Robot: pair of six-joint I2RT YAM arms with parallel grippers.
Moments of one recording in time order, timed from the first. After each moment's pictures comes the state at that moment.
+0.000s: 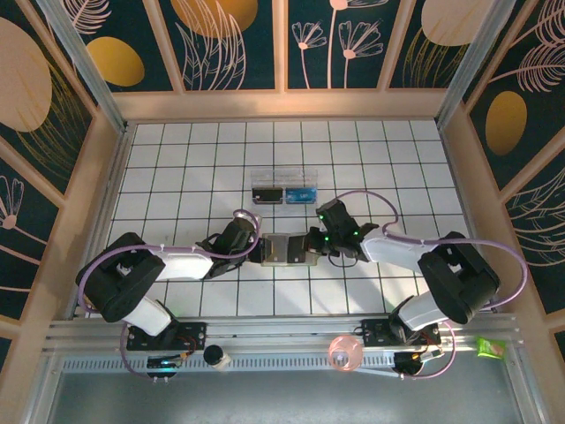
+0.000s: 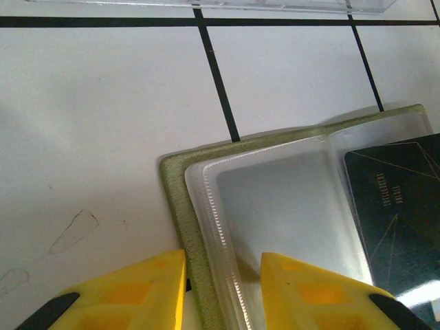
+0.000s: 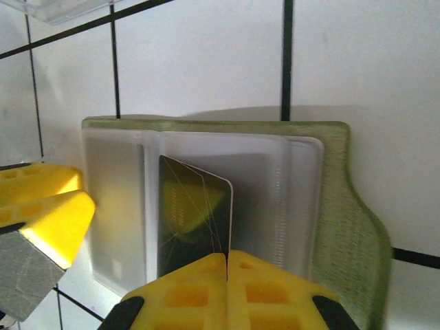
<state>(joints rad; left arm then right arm) -0.77 1.55 0.49 0.26 0.05 -0.64 0.70 1.45 0.64 -0.13 -0.23 0.79</state>
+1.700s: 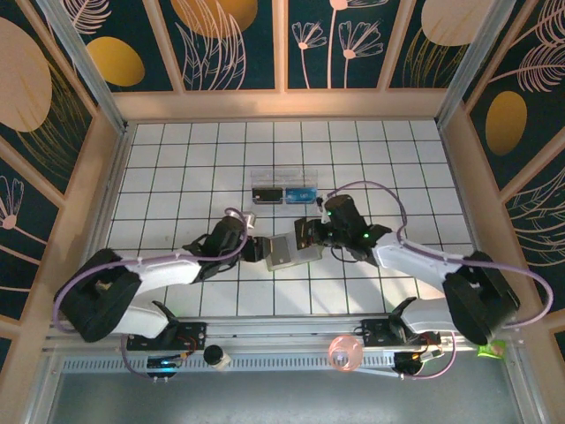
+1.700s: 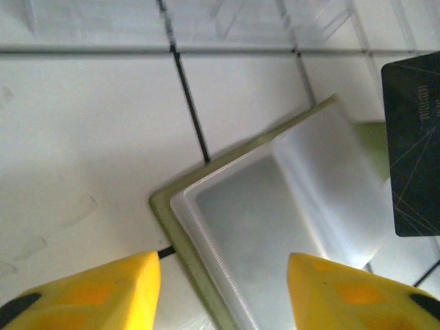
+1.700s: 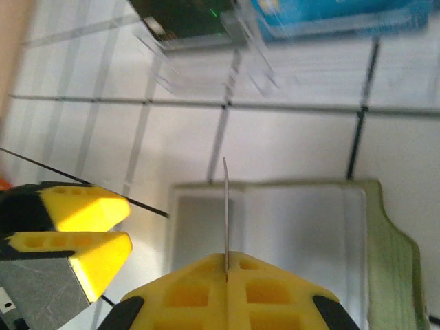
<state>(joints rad) -0.71 1.34 0.44 0.22 0.14 -0.66 0.70 1.26 0.62 -0.03 -0.20 0.64</state>
